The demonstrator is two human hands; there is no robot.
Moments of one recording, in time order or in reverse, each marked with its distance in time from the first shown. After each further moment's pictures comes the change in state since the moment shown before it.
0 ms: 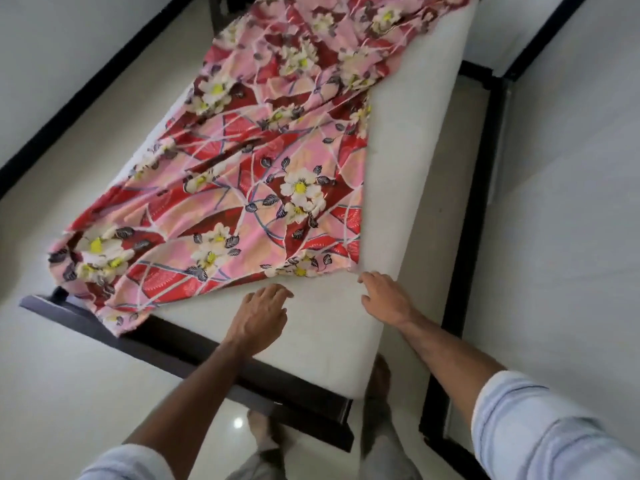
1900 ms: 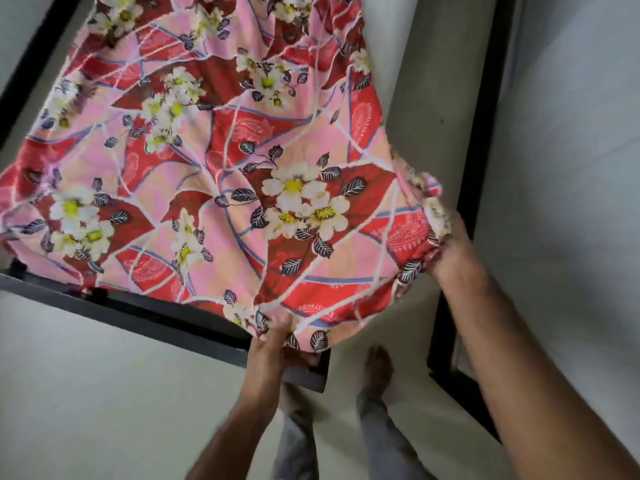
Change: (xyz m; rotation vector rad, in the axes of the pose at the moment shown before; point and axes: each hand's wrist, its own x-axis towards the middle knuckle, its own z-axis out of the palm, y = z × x) left_hand -0.086 0.196 0.136 -1.462 0.233 -0.753; right_hand -0.102 0.133 0.021 2.111 0.379 0.293
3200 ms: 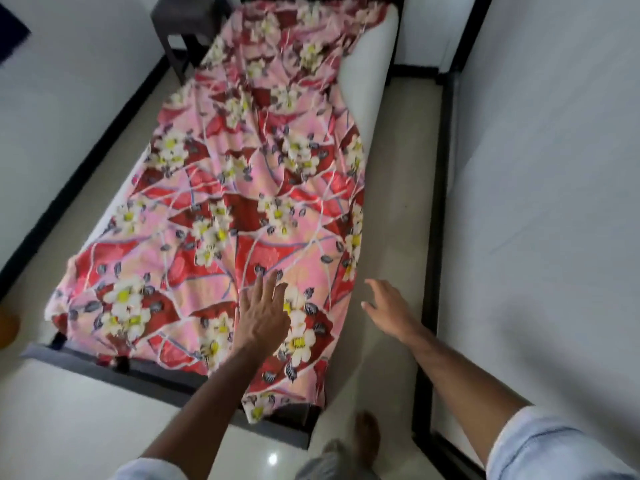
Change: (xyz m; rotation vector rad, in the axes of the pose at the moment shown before) left_hand 0.031 0.149 0.062 1.743 0.010 0.739; right_hand -0.003 -0.055 -0.027 -1.644 -0.204 -0.212
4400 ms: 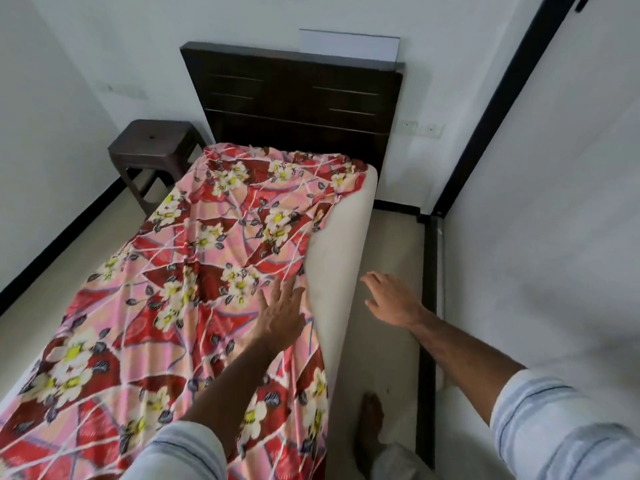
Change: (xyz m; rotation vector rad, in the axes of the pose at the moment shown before) left_hand 0.707 0.093 -0.285 -0.003 0.012 0.098; right_hand 0.600 -0.049 -0.499 -0.508 0.095 -0.289
